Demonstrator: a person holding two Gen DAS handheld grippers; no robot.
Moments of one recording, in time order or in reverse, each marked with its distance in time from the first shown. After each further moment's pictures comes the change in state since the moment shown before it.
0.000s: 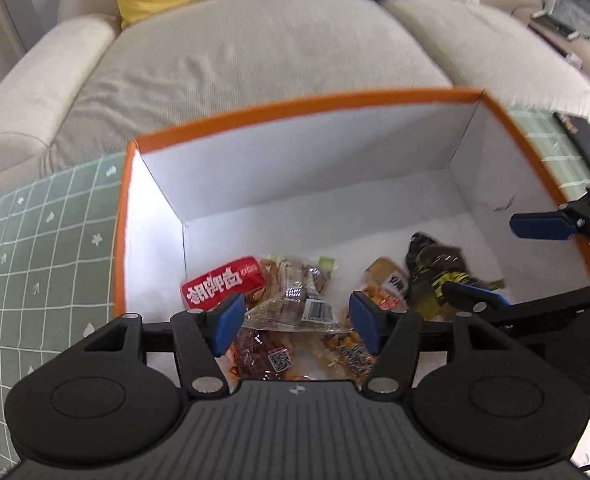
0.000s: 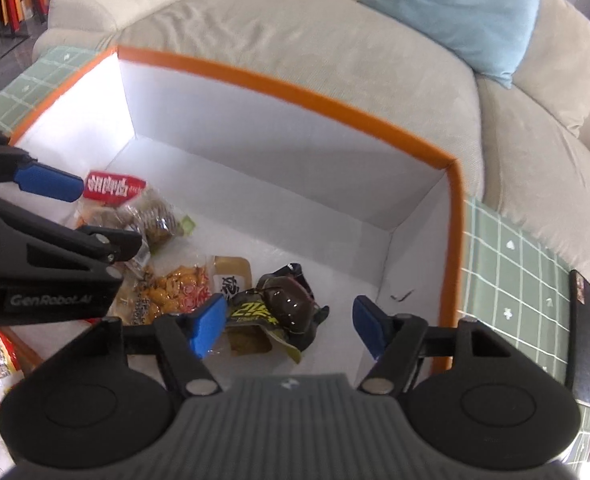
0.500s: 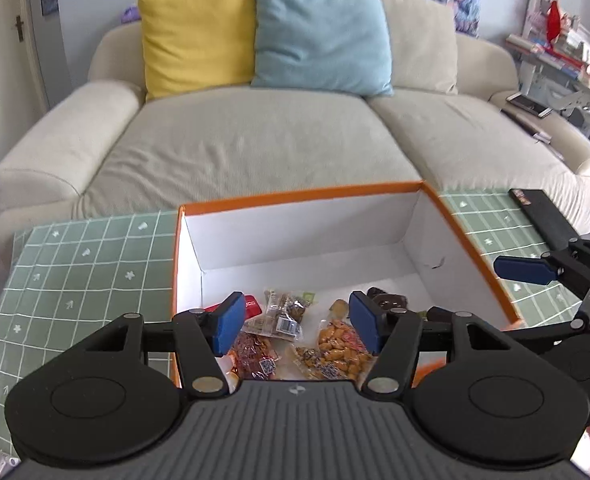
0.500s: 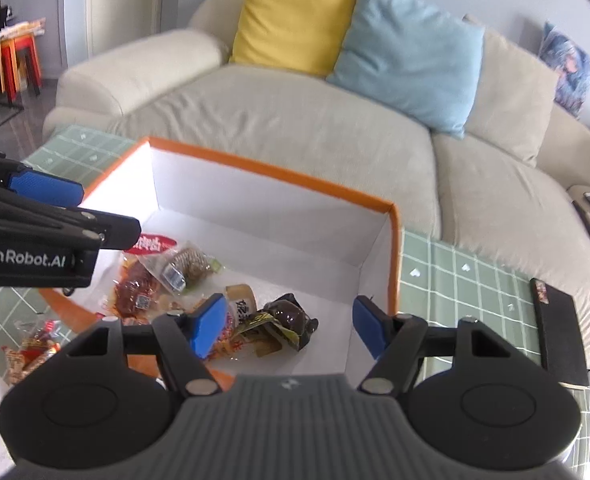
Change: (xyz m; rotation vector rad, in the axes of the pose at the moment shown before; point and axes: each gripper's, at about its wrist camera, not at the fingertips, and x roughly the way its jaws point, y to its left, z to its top) left arm -0.101 -0.009 -0.035 -0.052 -0.270 -0.029; right arm -0.097 0.012 -0.048 0.076 -0.260 -0.049
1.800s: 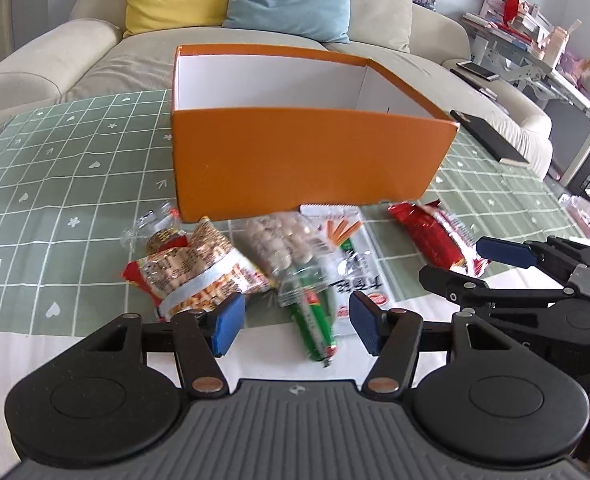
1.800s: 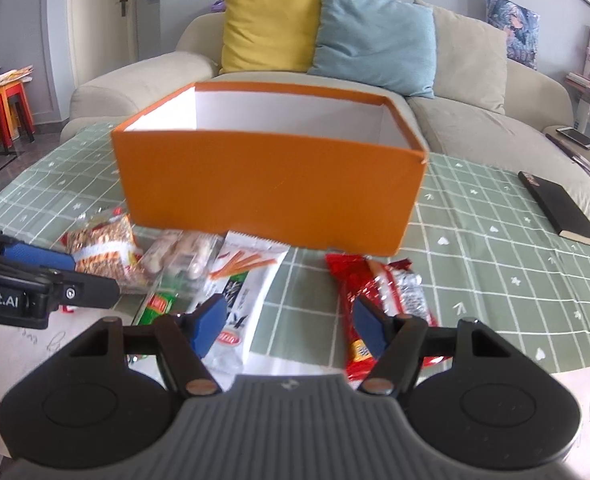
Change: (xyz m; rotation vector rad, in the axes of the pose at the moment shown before) left arm -0.039 0.018 -0.178 -0.020 0.065 -0.155; right arm -0.055 0.068 -0.174 0.166 -0.071 -0.005
